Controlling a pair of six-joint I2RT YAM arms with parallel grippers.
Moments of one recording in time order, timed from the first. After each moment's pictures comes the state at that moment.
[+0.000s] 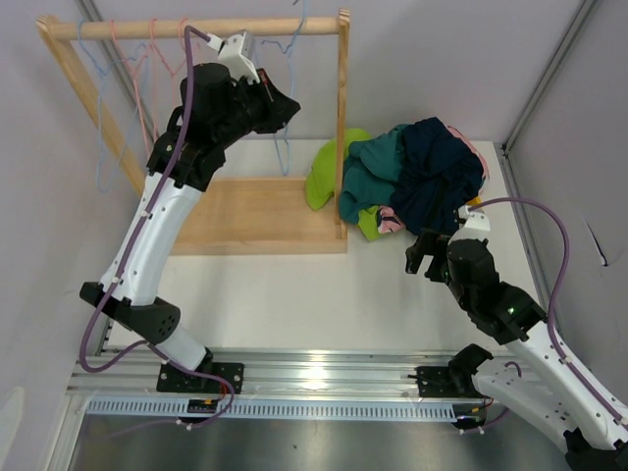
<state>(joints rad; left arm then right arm) -0.47 1.60 2.09 -0.64 0.11 -0.46 0.64 0.67 0.80 -0.63 0.43 0.53</state>
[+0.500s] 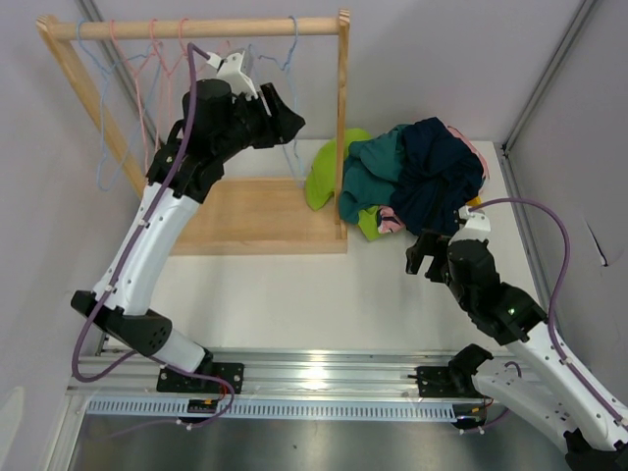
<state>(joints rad) -0.47 1.52 1.92 -0.61 0.08 -0.46 0.64 0.67 0.80 -0.63 0.43 0.53</state>
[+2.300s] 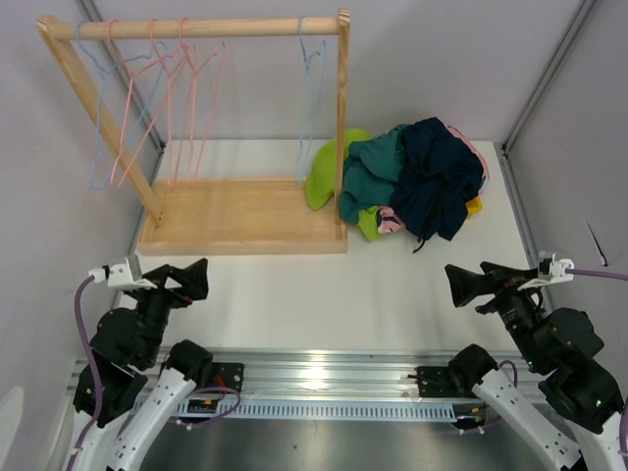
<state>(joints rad) -0.46 0.07 0.72 -0.70 -0.41 -0.39 0.63 0.19 0.90 -0.73 0.31 0.40</state>
